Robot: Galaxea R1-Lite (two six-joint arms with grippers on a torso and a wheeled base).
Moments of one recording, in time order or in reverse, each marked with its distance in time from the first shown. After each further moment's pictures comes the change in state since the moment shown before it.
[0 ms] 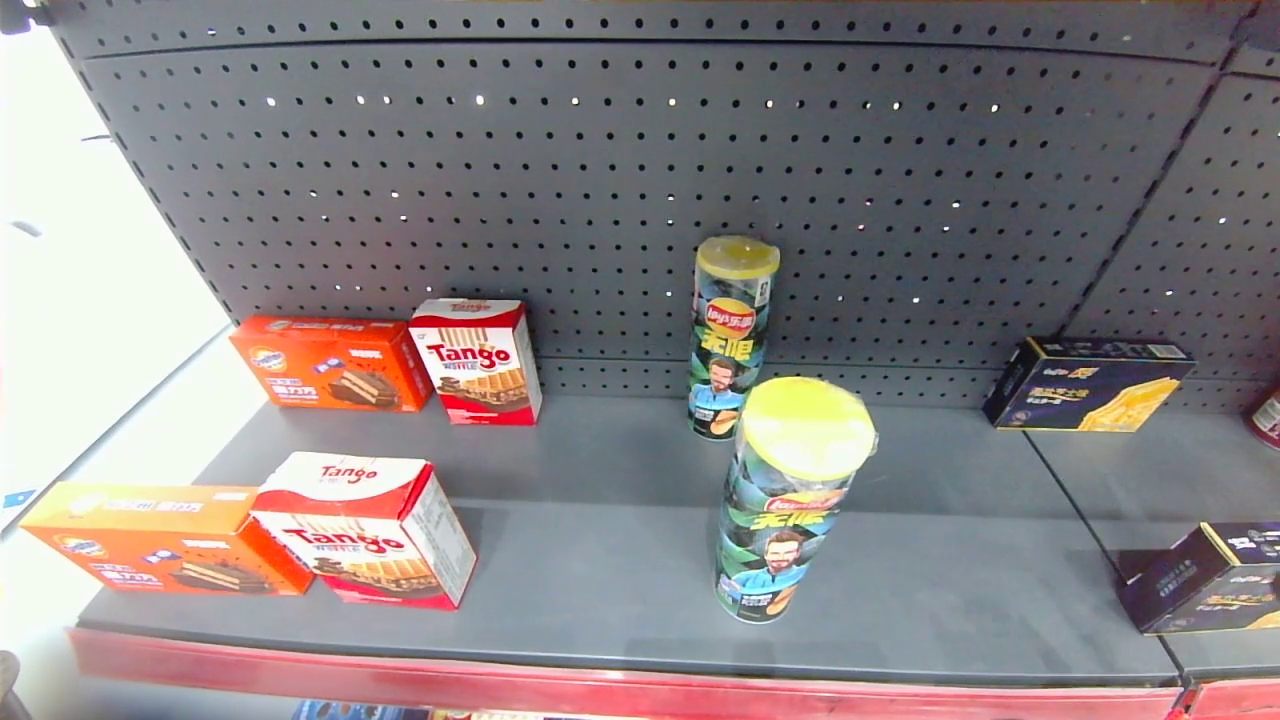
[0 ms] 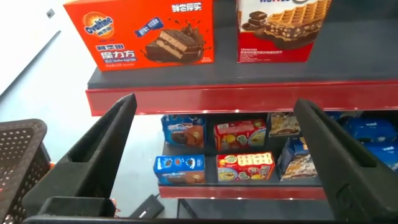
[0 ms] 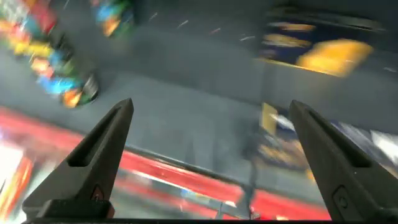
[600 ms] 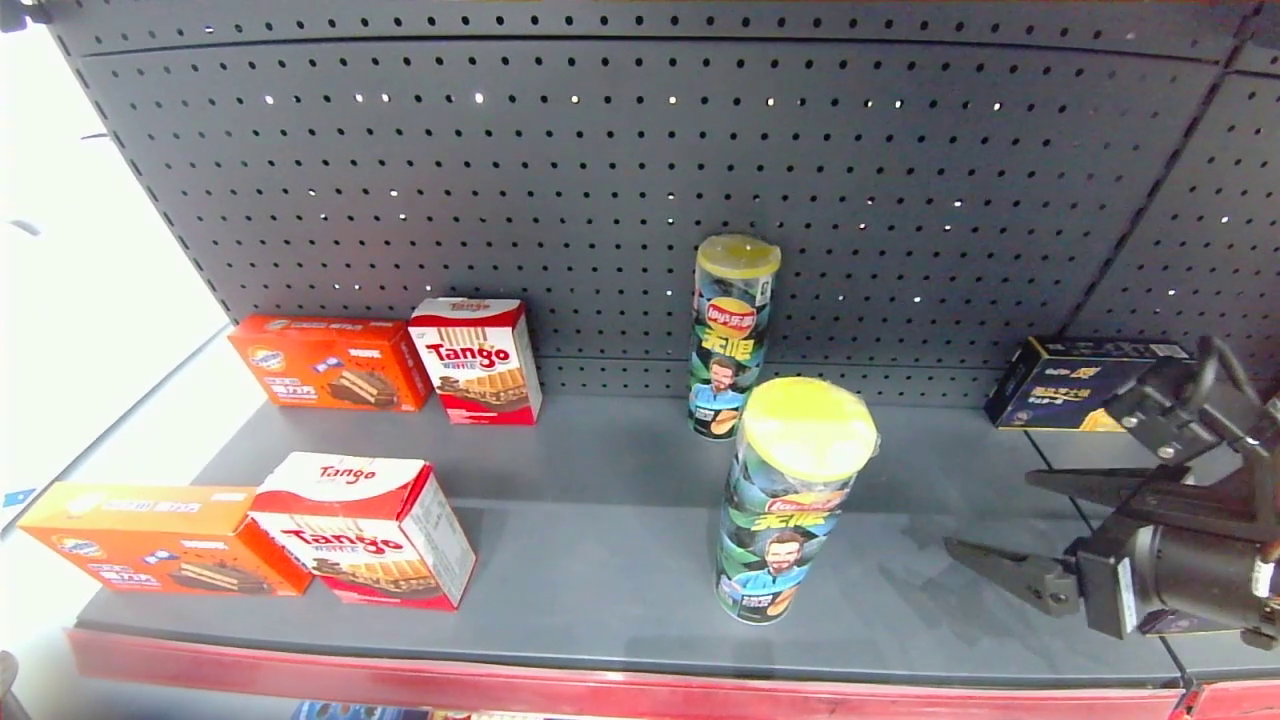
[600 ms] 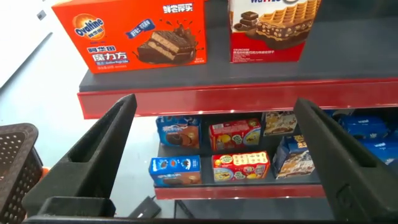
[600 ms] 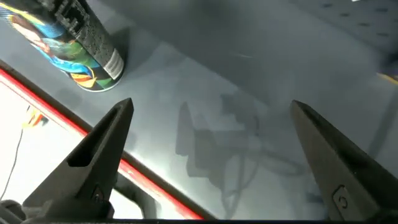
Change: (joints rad) left arm 0.000 0.001 -0.001 0.000 -0.021 0.001; right arm 0.297 0.547 -0.106 -0.199 -0.087 -0.056
